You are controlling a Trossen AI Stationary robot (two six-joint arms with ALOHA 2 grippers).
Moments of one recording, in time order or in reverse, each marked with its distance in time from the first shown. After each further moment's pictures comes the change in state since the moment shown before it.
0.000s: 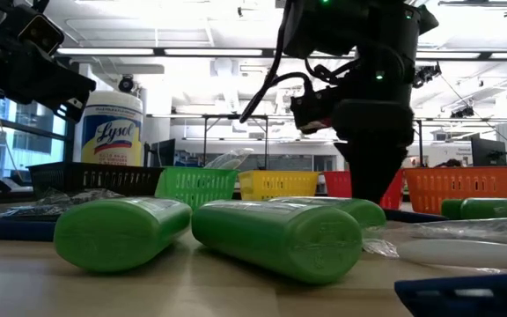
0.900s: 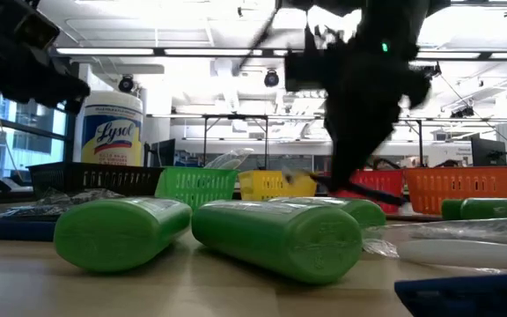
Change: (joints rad) left arm 0.000 0.000 0.093 -0.155 -0.002 0.145; right arm 0.028 -0.069 -0.002 0.160 0.104 -0.263
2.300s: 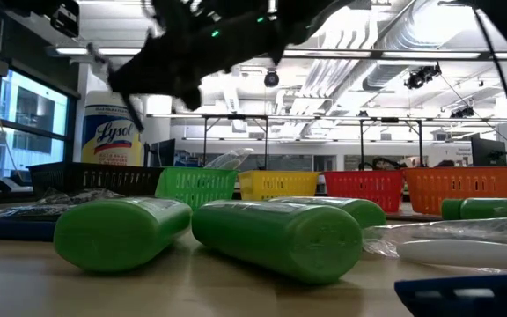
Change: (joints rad) left arm 0.000 0.000 0.290 -0.025 0.015 0.092; right arm -0.285 0.321 0.454 0.658 -0.367 -0.344
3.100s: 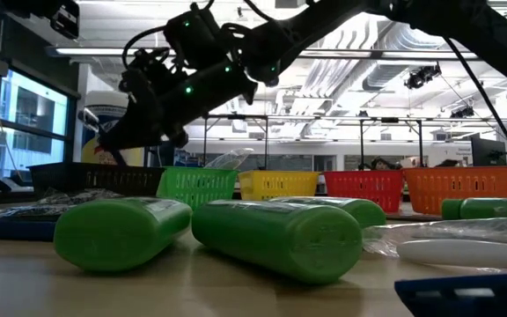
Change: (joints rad) left arm 0.000 0.000 0.000 -0.015 -0.001 -0.001; right arm -0.071 0.214 0.196 -0.065 0.010 -0.083
